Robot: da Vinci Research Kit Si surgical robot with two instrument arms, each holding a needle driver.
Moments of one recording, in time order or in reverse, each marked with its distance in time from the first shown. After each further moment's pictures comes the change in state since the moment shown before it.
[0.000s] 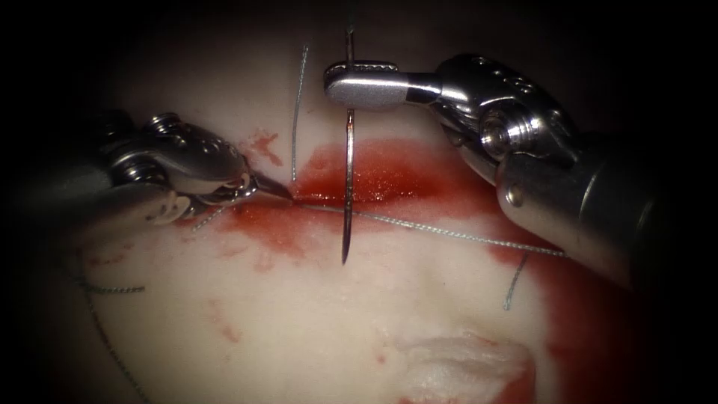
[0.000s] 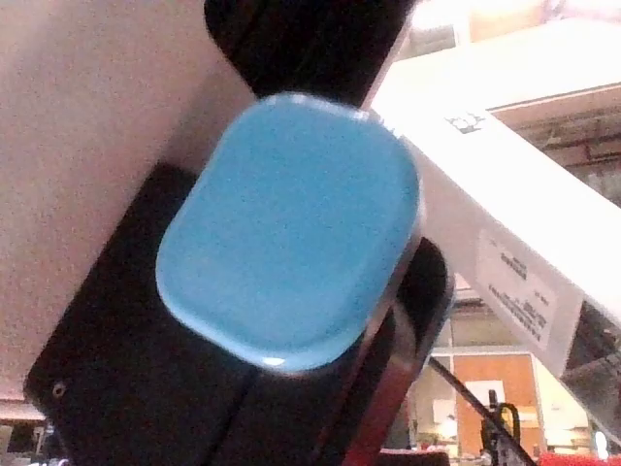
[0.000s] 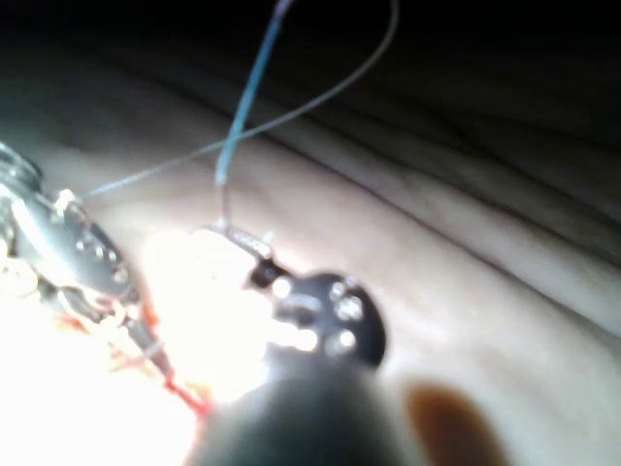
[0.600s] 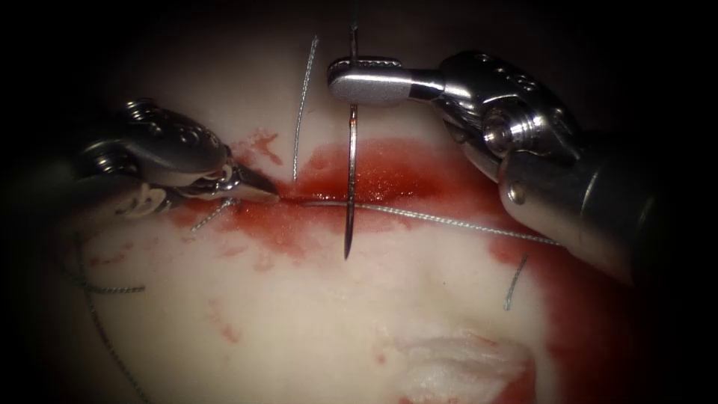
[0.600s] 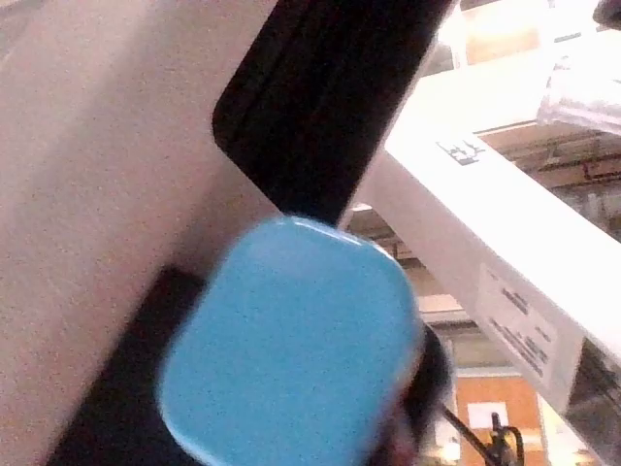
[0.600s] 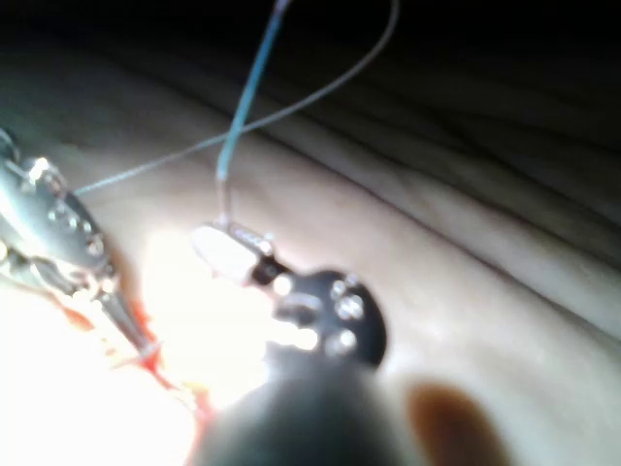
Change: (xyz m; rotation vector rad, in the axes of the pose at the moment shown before) right arm 0.000 0.000 0.000 -0.004 0.004 -0.016; left arm -0.002 -0.002 -0.005 0.037 0.007 0.029
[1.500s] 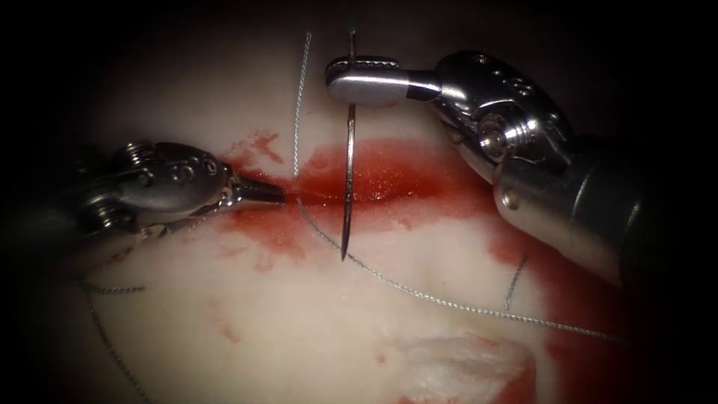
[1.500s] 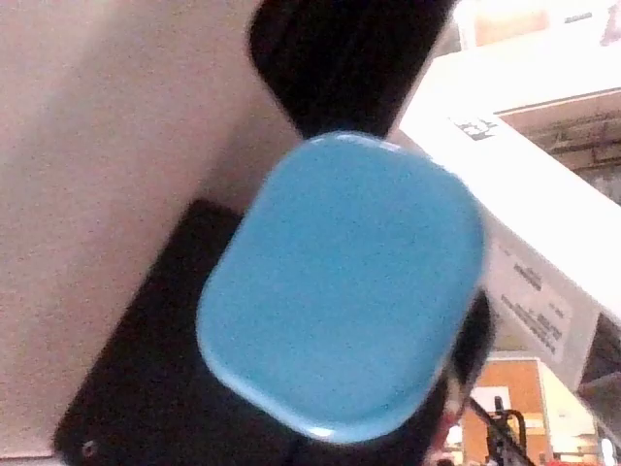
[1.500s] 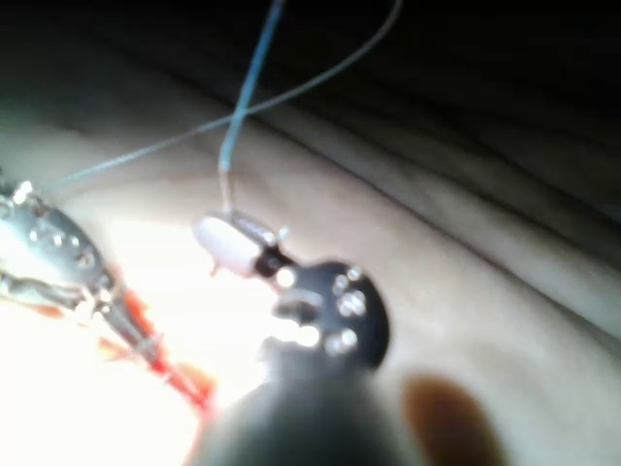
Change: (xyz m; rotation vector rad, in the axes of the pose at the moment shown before) right arm 0.000 0.000 0.000 -0.001 -0.001 -0.064; left arm 0.002 0.001 0.003 -0.016 -0.168 0.206
